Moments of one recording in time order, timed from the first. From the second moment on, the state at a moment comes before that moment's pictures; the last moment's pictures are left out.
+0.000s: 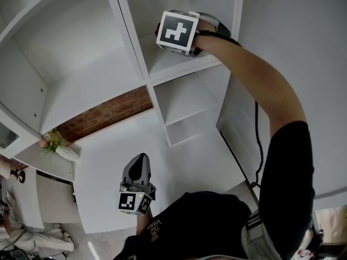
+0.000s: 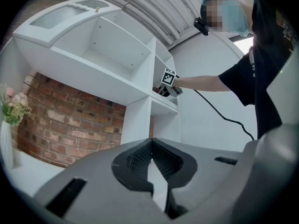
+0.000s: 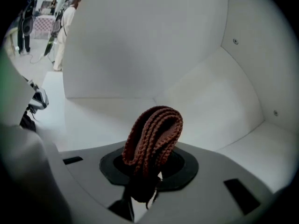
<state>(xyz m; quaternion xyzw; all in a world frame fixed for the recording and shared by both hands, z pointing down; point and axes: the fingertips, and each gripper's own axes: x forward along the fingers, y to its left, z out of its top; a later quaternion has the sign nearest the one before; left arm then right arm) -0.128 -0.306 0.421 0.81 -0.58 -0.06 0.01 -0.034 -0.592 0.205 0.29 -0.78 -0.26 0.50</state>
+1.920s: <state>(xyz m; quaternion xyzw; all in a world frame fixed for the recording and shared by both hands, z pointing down) -0.111 -0.306 0.429 0.83 -0.56 -0.06 0.02 -0.067 -0.495 0.202 0.19 -0.89 -0.20 0.36</state>
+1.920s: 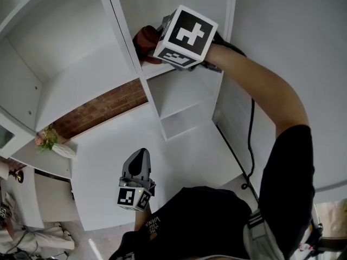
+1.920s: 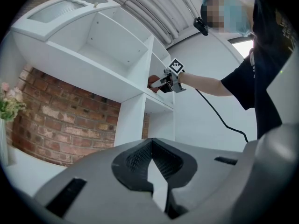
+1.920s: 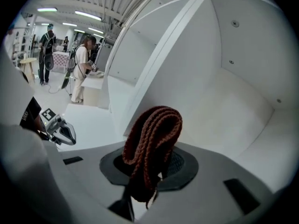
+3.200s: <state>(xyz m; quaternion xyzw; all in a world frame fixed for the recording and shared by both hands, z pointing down) -0.074 -0.296 0.423 0.86 -0.51 -0.05 0.02 0.106 -0.534 0.198 0.40 -0.66 -0.41 0.49</state>
